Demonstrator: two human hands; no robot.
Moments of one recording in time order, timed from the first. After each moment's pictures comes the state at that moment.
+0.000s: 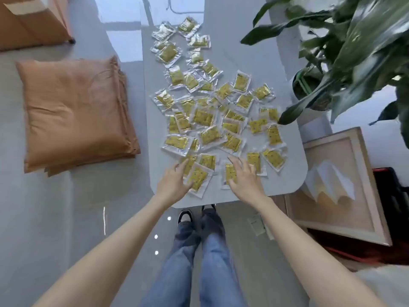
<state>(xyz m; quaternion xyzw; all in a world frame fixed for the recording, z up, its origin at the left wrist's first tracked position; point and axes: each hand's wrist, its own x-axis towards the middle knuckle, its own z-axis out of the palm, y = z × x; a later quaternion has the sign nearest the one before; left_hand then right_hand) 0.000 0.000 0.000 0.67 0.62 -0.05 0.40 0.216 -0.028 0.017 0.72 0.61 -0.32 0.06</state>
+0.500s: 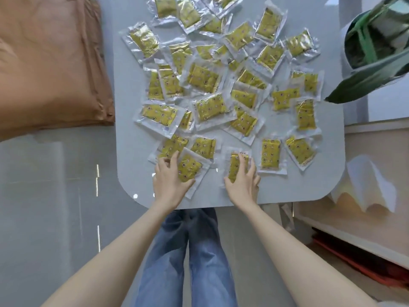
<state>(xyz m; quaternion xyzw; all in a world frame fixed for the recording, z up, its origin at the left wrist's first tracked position) 0.049 0.000 -0.177 0.57 0.74 -0.03 0.36 0.229 -0.017 -0.174 0.82 0.43 -0.37 0.05</state>
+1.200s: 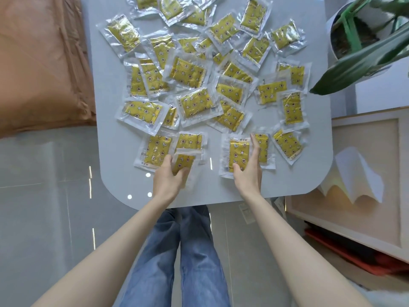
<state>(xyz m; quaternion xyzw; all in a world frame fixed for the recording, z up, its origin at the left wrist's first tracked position) 0.080 0.006 -0.168 0.46 0.74 0.10 0.49 0.266 -0.004 -0.159 0.81 0.36 -0.40 -0.22</state>
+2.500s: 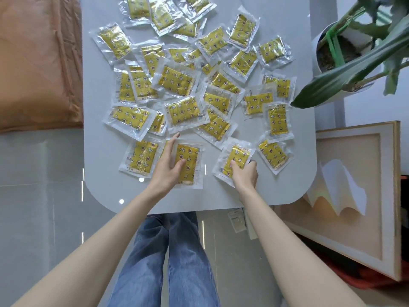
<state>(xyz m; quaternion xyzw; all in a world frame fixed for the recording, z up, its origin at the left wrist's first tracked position) 0.112 0.035 -0.144 0.48 0.64 0.19 0.57 0.303 0.021 -0.169 0.88 0.17 -0.42 -0.13</state>
